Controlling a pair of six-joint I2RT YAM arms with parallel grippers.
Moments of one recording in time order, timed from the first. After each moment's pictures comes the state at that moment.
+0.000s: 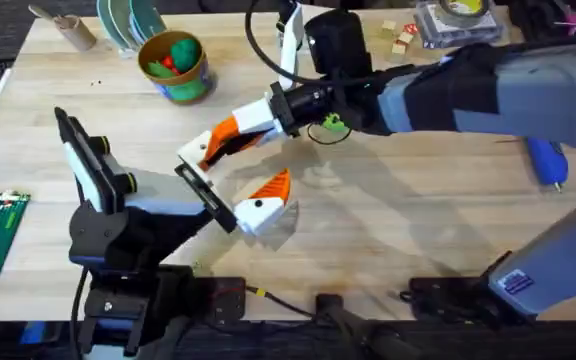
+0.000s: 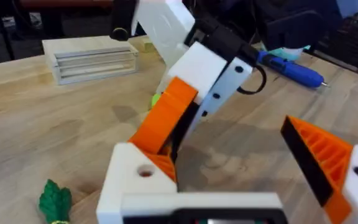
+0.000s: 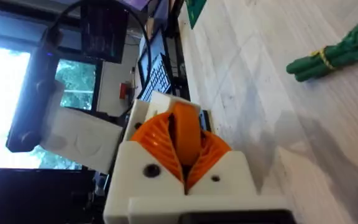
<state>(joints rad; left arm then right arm) -0.05 0.01 0.01 -0.08 0.79 -0.12 0.65 1.87 1.07 0.31 -1.14 0.76</state>
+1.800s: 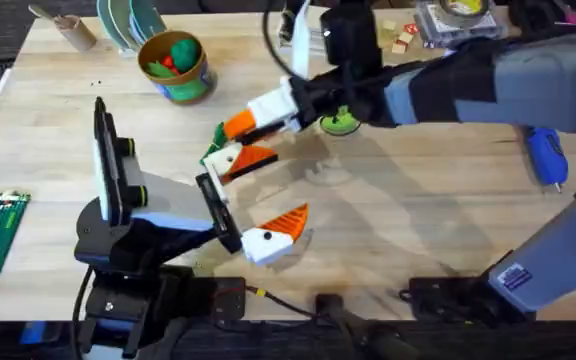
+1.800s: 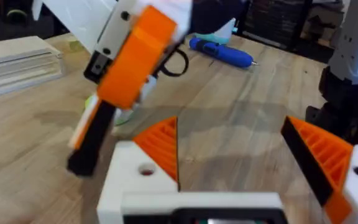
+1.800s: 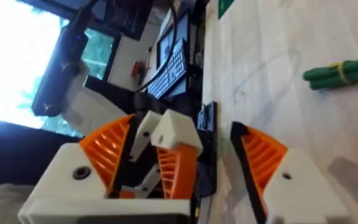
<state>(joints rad) -0.09 0.01 0.02 -0.10 1.01 -0.08 0.57 1.90 1.07 0.38 -1.36 0.65</state>
